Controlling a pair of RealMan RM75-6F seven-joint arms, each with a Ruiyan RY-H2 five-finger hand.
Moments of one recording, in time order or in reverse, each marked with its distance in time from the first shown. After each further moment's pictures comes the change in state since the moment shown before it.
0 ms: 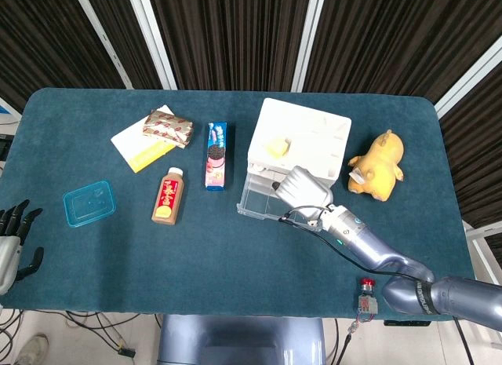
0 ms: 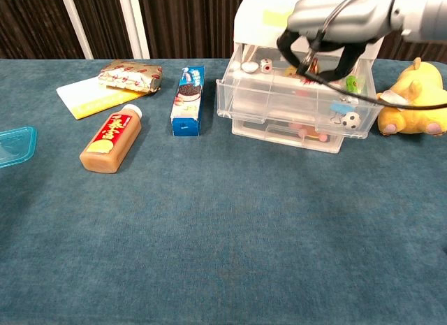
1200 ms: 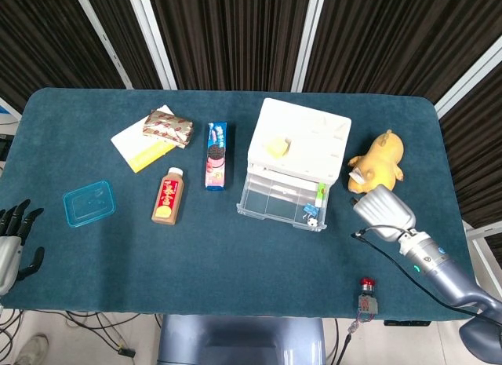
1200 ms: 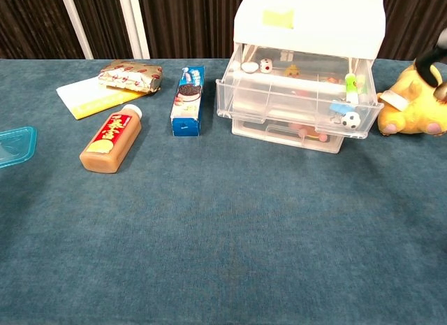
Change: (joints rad) left arm 0.001 0.001 0.001 -0.006 0.005 0.007 0.005; right arm -0.280 0.234 -0.126 -0.064 -0.137 0.100 0.127
